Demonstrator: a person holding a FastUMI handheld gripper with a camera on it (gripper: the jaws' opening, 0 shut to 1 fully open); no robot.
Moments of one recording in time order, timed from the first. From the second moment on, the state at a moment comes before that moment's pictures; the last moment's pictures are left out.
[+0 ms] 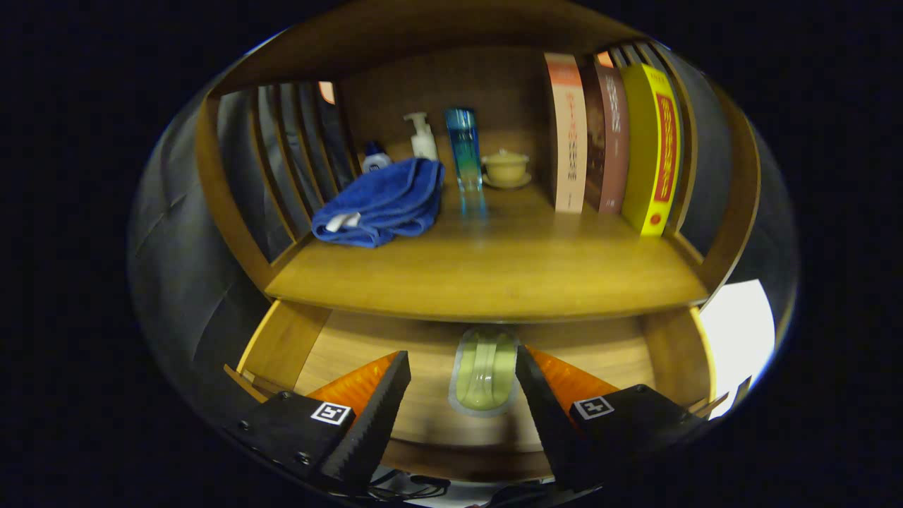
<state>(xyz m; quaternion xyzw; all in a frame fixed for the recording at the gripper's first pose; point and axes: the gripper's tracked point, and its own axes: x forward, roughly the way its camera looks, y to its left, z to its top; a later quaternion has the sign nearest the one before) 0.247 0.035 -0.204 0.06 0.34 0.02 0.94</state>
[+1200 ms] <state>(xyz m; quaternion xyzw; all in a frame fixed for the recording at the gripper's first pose) 0.271 0.016 -0.284 -0.01 0.41 -0.02 0.91</state>
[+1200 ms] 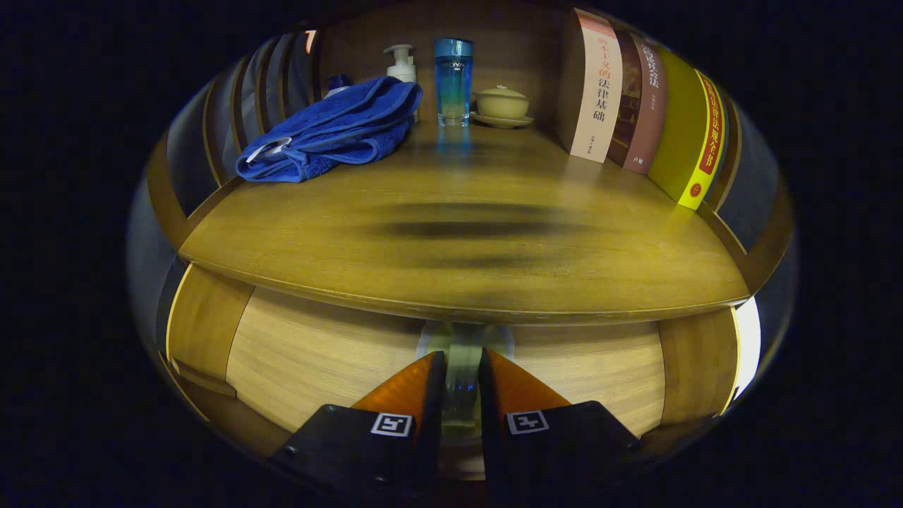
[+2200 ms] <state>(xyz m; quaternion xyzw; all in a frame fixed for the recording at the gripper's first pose) 0.225 0.059 -0.182 -0.01 0.32 0.05 0.95</state>
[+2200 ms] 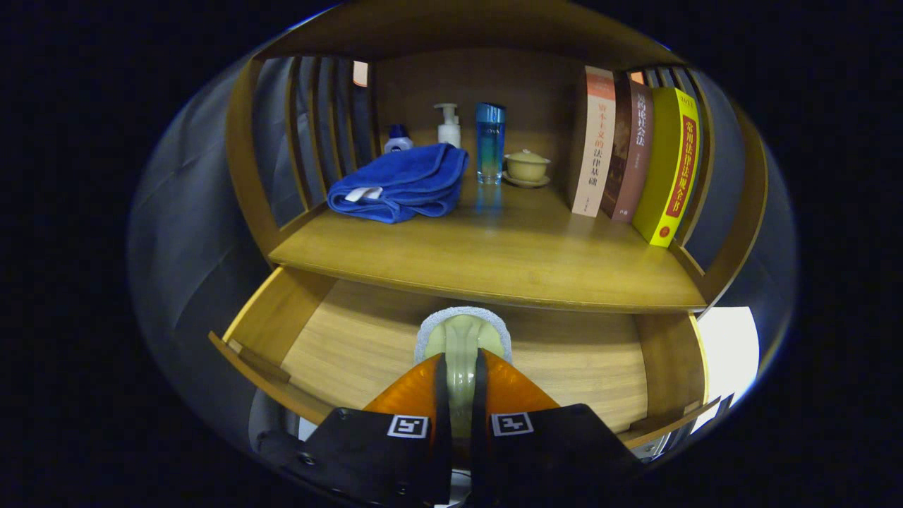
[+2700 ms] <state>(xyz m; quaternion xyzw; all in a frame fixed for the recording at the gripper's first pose) 0.277 0.058 -0.093 0.00 0.24 0.02 0.97</state>
